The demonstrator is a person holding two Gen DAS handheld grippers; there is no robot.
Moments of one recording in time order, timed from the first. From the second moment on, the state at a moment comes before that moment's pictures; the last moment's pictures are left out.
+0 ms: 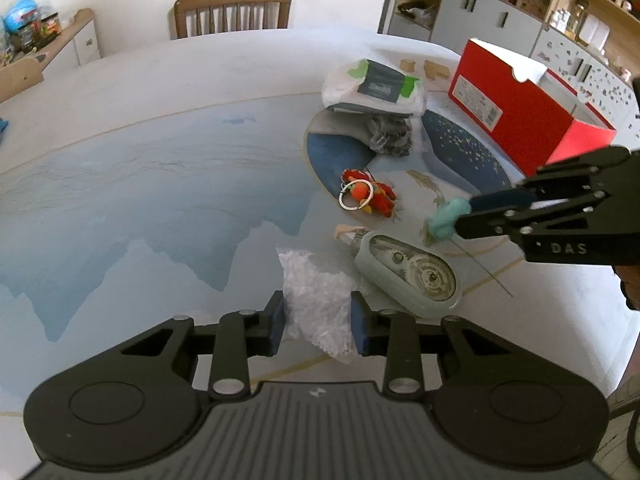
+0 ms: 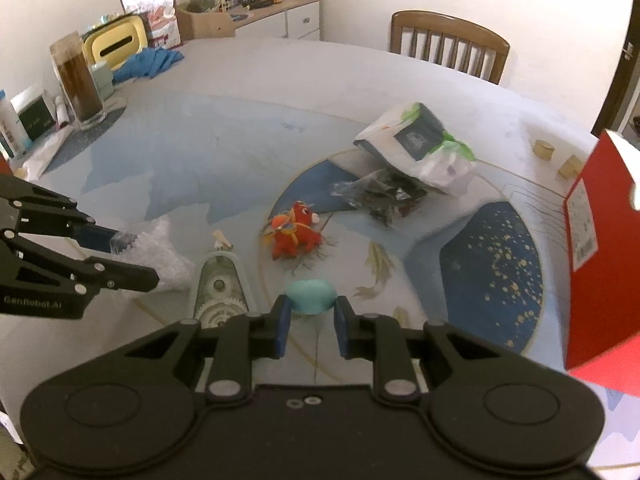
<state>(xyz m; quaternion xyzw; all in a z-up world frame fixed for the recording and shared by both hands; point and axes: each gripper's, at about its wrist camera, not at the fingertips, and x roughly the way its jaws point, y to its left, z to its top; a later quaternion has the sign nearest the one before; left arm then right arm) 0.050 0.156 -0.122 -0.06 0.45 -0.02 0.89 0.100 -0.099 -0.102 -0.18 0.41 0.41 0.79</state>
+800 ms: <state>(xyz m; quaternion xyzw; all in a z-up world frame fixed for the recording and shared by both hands) 0.044 0.157 -0.112 -0.09 0.45 0.00 0.89 0.136 -0.117 -0.110 -0.16 0.42 0.36 0.82</state>
